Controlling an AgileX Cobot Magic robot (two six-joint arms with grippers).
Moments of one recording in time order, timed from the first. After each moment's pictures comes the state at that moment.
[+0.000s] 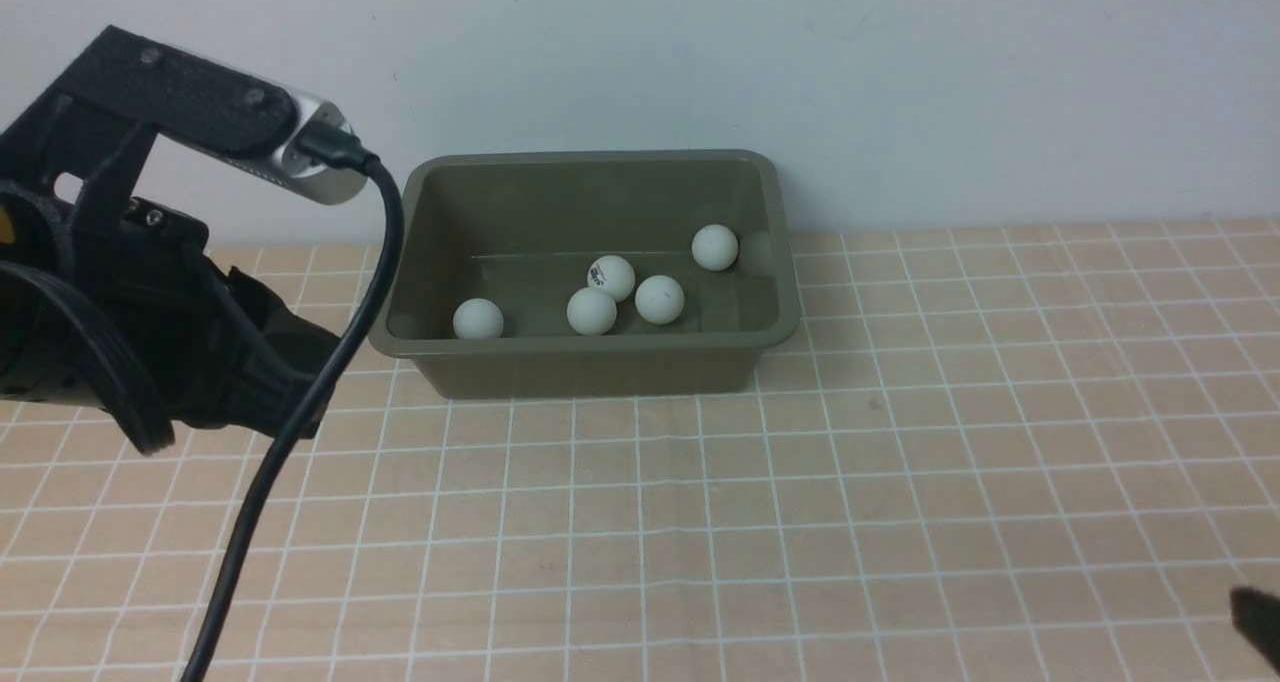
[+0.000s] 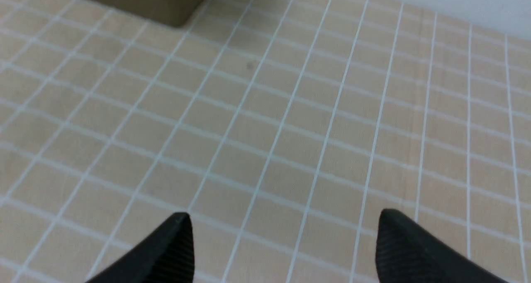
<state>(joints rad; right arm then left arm) 0.11 0.39 -0.35 0.26 0.61 -0.36 -0.25 1.09 -1.04 -0.29 0.89 0.36</state>
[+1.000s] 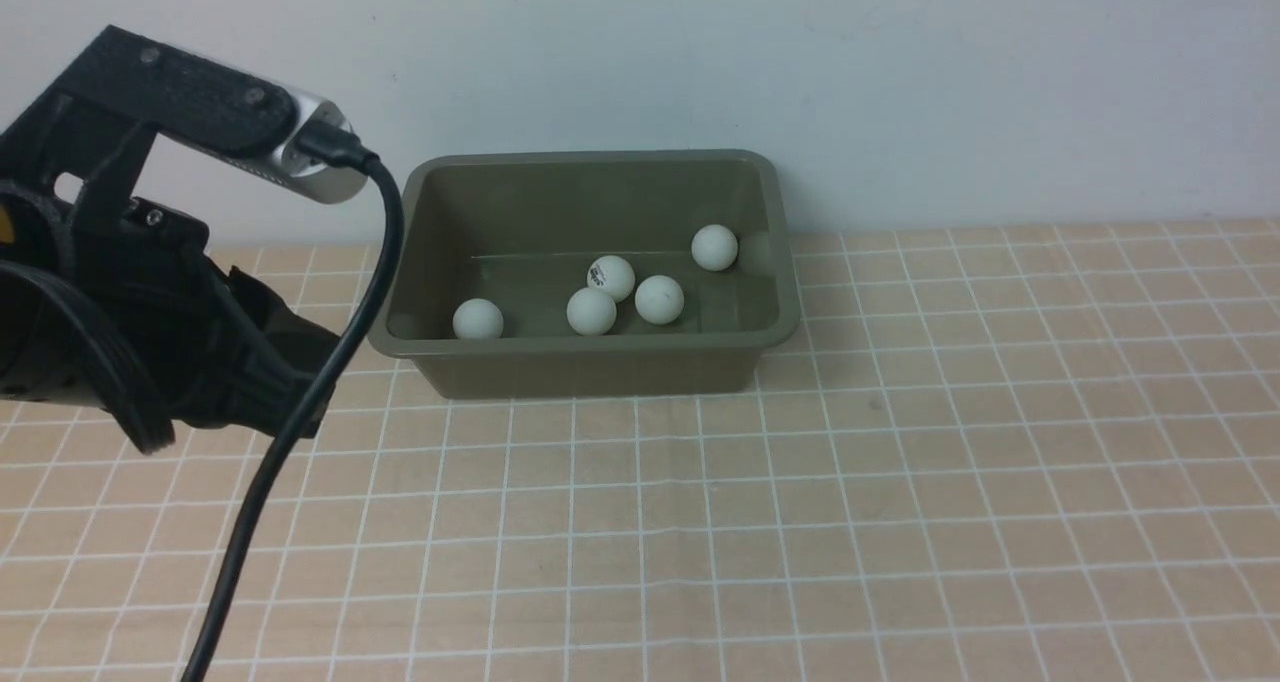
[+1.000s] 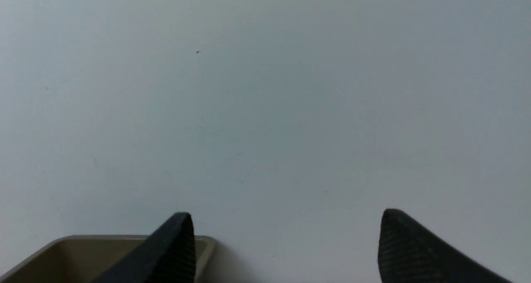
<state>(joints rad) 0.11 0.23 -0.34 0.50 0.14 -0.38 -0.25 1.09 -1.04 -0.30 0.89 0.36</state>
